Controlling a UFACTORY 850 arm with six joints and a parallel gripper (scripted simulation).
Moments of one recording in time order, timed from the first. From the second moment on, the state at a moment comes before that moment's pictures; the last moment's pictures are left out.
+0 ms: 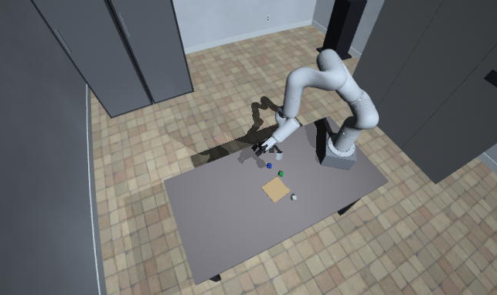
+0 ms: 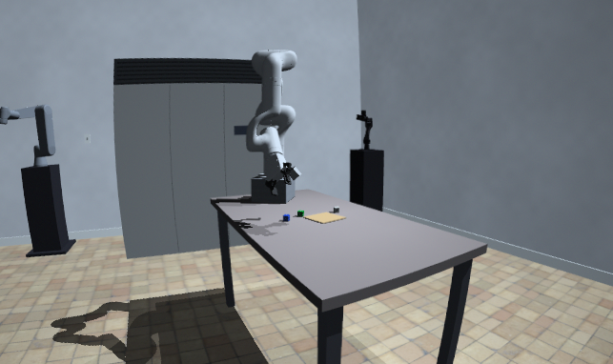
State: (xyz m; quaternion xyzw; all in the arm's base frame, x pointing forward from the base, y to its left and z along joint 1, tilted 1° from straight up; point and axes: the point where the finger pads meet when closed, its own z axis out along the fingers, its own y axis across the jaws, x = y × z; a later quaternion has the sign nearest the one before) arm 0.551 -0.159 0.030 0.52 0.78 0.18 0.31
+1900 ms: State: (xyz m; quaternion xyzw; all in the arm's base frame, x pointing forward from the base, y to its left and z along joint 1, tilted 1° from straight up) arm 0.505 -0.095 0.023 0.68 0.73 0.03 0.05
